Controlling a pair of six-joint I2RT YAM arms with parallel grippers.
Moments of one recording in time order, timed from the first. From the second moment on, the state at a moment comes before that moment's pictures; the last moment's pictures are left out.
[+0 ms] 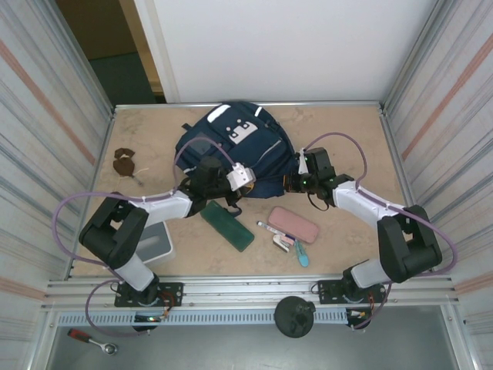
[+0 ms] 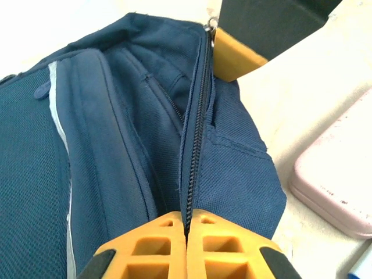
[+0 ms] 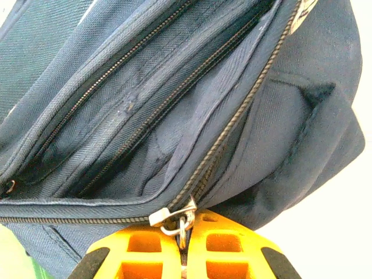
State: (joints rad) left arm -0.60 1.62 0.78 0.33 0.41 0.46; right arm 0.39 1.45 0.82 -0.18 -0.20 0.44
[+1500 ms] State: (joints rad) left arm -0.58 1.64 0.88 0.20 0.56 0.41; right arm 0.38 1.45 0.83 -0.16 -0.41 0.46
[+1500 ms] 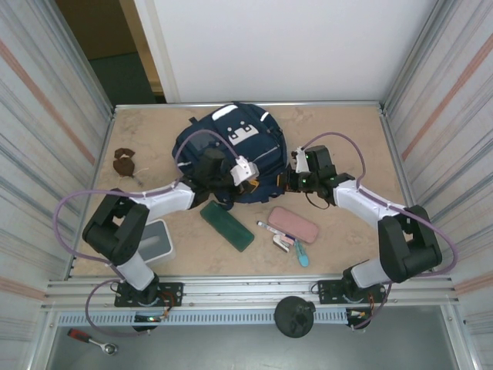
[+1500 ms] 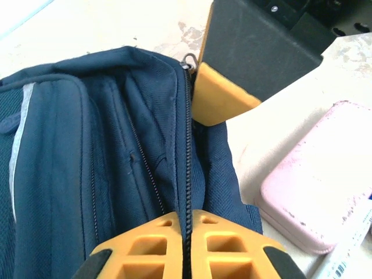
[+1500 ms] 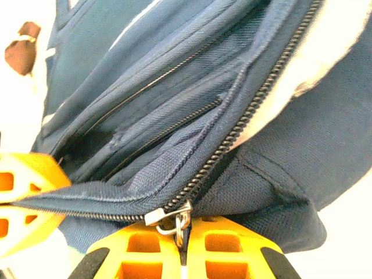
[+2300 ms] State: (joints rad) left arm -0.58 1.62 0.89 0.12 0.46 0.43; right arm 0.43 1.47 0.84 -0.15 -0.26 0.46
